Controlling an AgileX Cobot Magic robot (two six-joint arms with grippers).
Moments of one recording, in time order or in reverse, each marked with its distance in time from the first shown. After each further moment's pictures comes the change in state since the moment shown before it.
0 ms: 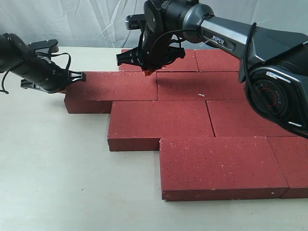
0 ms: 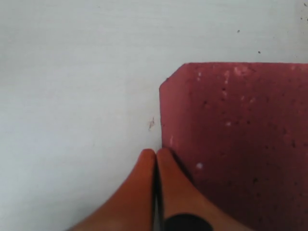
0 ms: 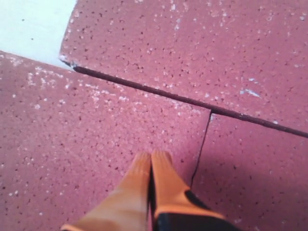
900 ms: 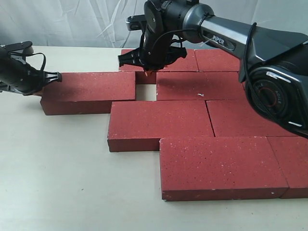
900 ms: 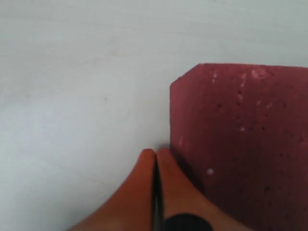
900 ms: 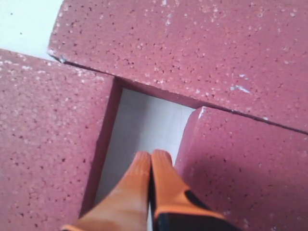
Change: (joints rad) left arm 0.140 0.000 0.000 0.059 0.058 0.000; right arm 0.000 0.000 0.000 -0.018 0.017 0.000
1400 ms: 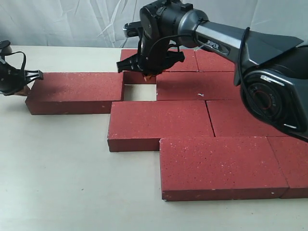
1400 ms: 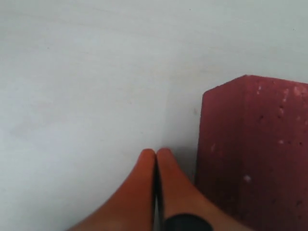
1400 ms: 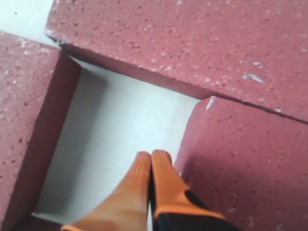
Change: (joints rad) left arm 0.101 0.000 0.000 0.007 -0.015 0.000; right arm 0.016 0.017 0.000 -0.011 0.016 -0.006
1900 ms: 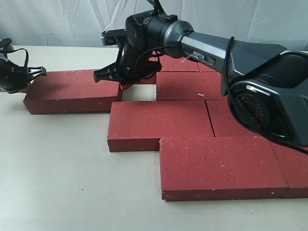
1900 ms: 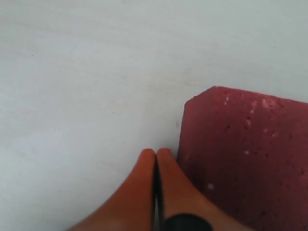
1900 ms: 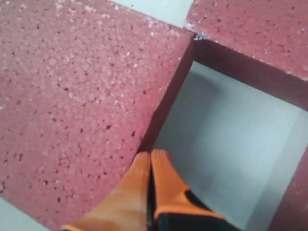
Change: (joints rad) left arm -0.014 0.000 0.000 -0.068 -0.025 0.000; right arm 0.061 0.029 0.000 0.183 -0.100 -0.138
